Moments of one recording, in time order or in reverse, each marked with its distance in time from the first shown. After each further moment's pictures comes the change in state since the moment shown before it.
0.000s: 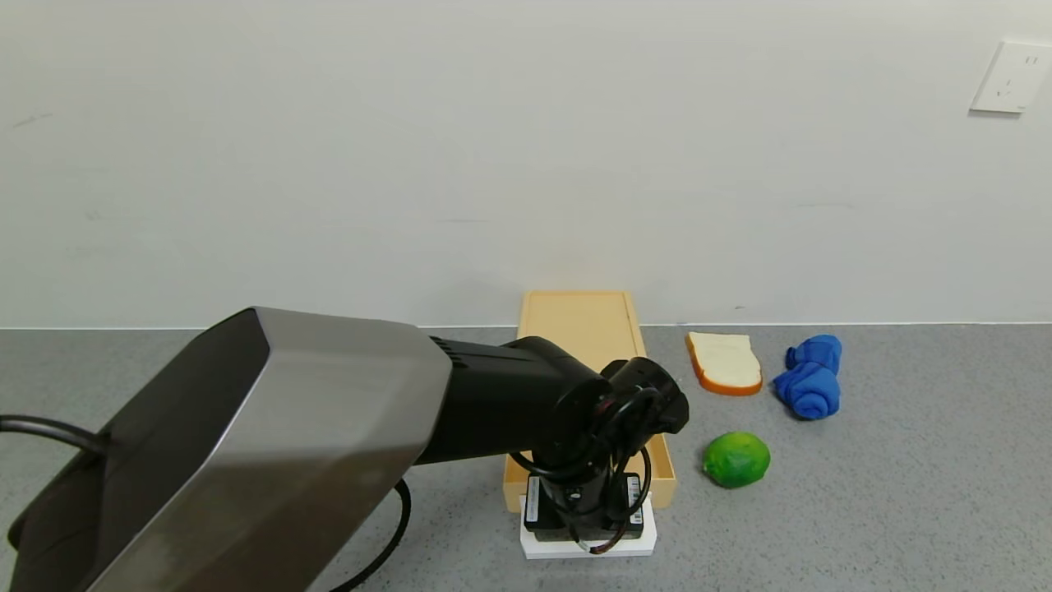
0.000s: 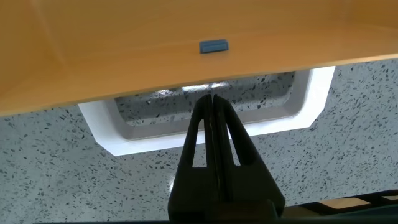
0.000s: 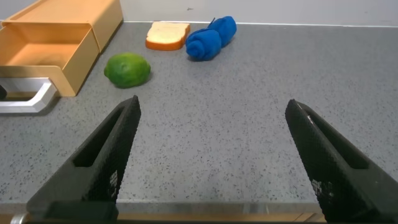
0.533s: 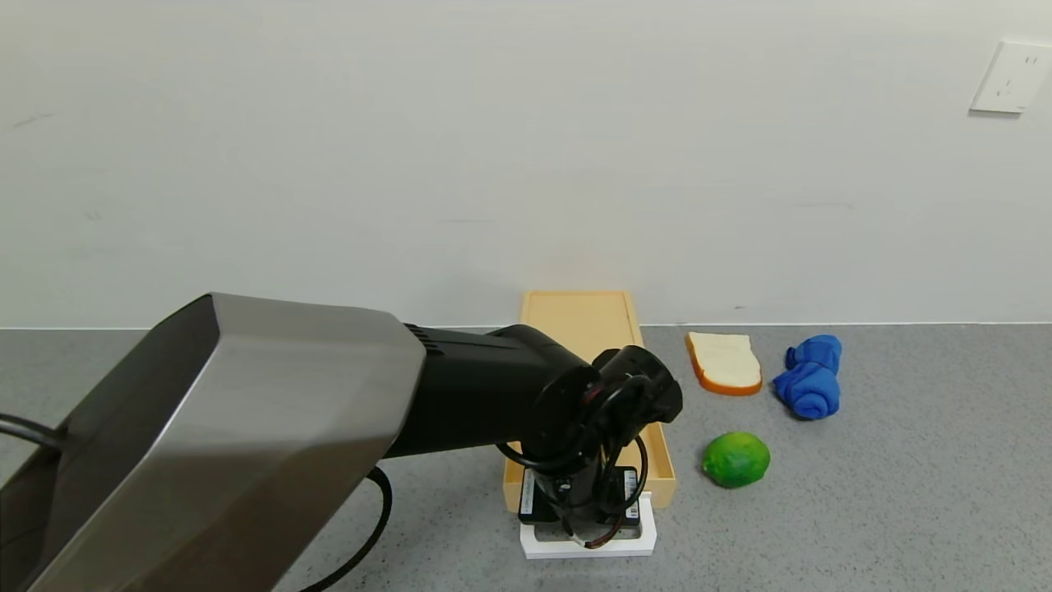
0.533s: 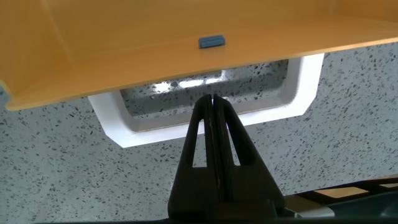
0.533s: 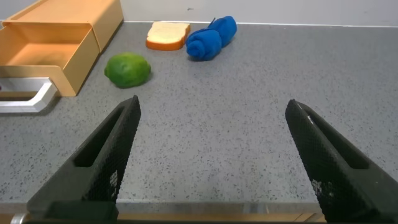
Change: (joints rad) left arm 0.010 -0.033 0.012 0.001 -0.018 0.036; right arm 0.000 0.000 0.000 0.000 0.000 0.000
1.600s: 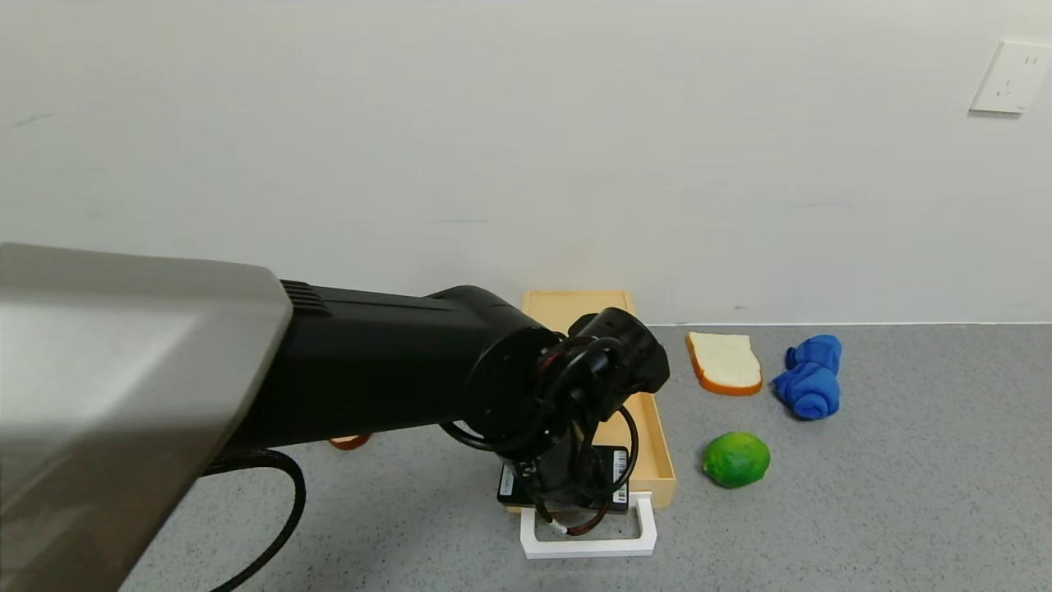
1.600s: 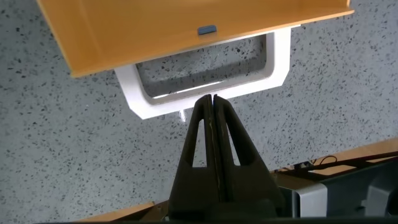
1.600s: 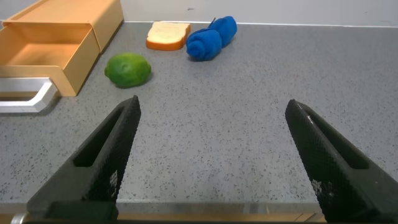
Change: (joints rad) left arm 0.003 -0.132 0.056 -0.002 -0.001 0.058; right arm 0.000 0.000 0.000 0.000 0.000 0.000
